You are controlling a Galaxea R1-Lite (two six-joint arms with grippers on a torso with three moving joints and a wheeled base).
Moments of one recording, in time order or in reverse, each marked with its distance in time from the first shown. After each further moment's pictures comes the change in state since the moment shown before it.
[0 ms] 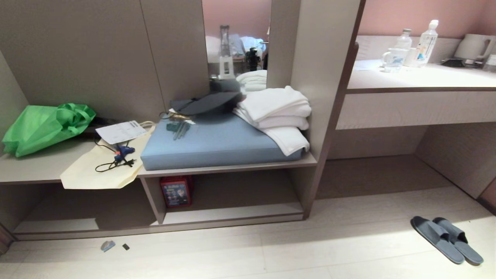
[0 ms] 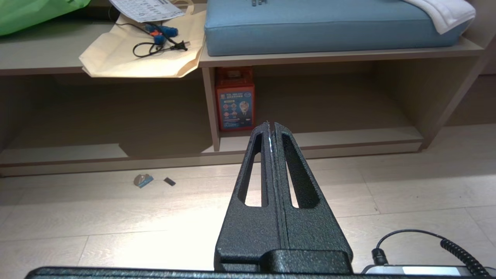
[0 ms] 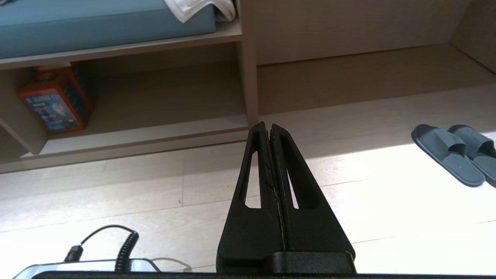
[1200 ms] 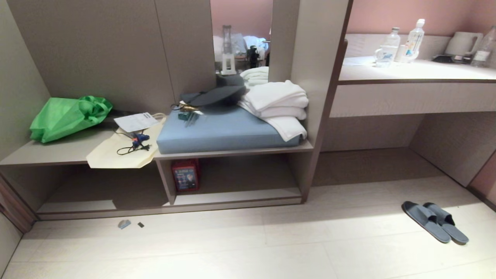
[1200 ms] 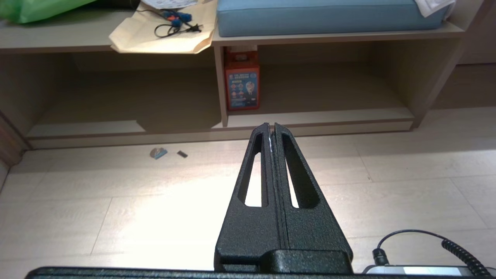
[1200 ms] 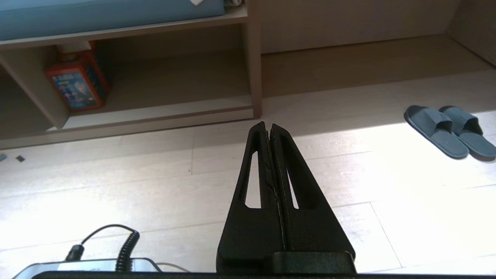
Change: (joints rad) left arm 0.000 0.000 0.000 0.000 -0.001 0.002; right arm 0.001 0.000 0.000 0.000 0.001 -0.002
